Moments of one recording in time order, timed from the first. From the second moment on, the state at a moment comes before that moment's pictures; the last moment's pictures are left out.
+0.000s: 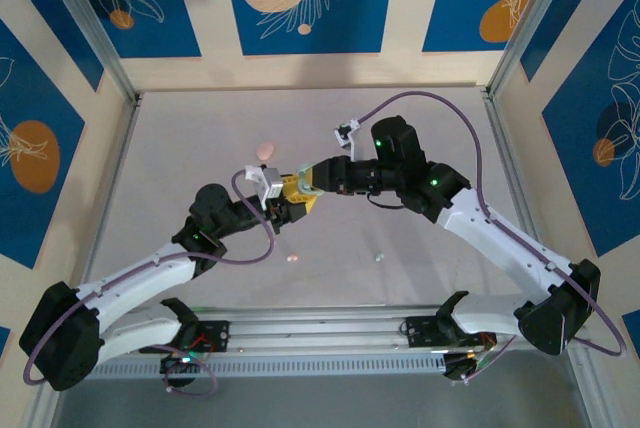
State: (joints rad) left arm -0.69 1.06 0.53 0.60 0.50 -0.13; right arm 0.70 1.23 1.21 -0.45 -0.55 0.76
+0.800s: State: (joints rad) left arm -0.69 1.01 0.53 0.59 0.47 -0.12; right arm 0.18 0.99 0.84 -0.72 -0.44 0.71
